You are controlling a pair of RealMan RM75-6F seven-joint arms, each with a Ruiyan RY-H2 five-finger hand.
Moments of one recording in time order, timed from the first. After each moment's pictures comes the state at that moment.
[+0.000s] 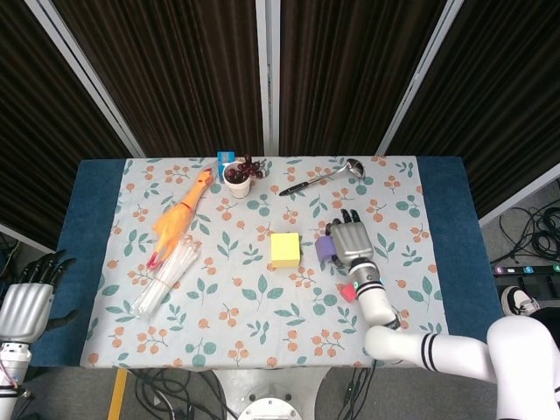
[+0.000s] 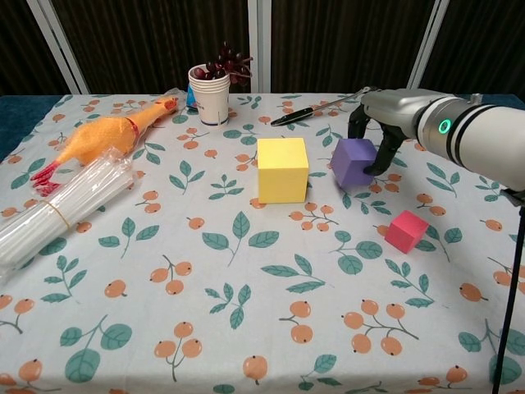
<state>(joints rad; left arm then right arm) -0.11 -1.17 -0.02 -1.52 1.49 1.43 0.05 0.95 -1.65 0.20 -1.48 -0.47 1.06 -0.78</state>
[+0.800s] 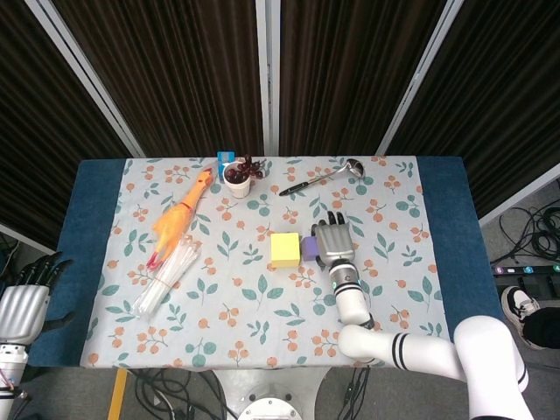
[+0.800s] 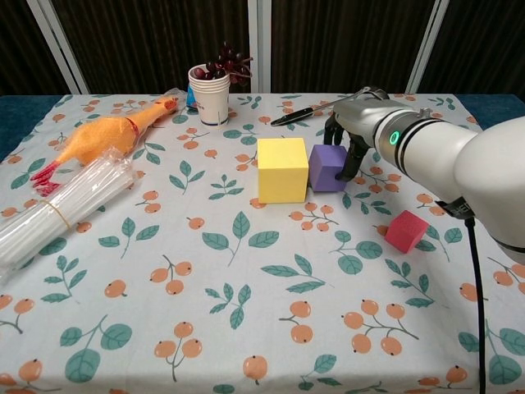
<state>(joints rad) -0.10 -1.19 -0.02 -1.47 1.49 1.44 0.01 1.00 -1.80 0.27 -1.37 -0.40 1.10 -0.84</state>
